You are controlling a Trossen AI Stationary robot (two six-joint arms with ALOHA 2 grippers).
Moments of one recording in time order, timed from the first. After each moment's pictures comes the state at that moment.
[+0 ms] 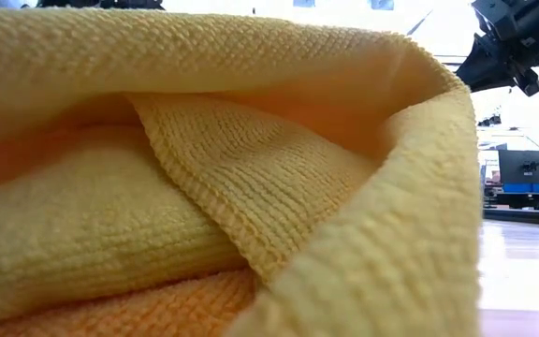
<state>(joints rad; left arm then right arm) 0.62 2.13 1.71 -0.92 -0.06 0.26 0.38 0.61 0.59 -0.80 0.89 1.00</state>
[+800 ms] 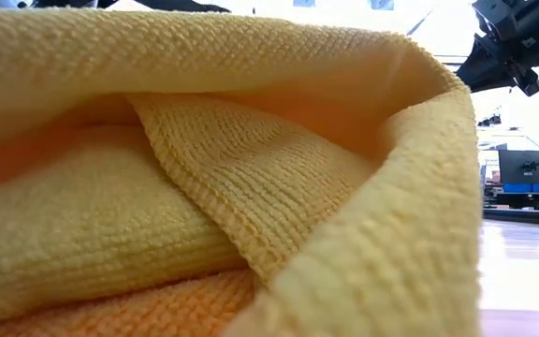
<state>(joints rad) 0.61 2.11 2.04 -1.21 -0.07 -0.01 0.38 0.61 0.59 -0.80 0.89 0.99</state>
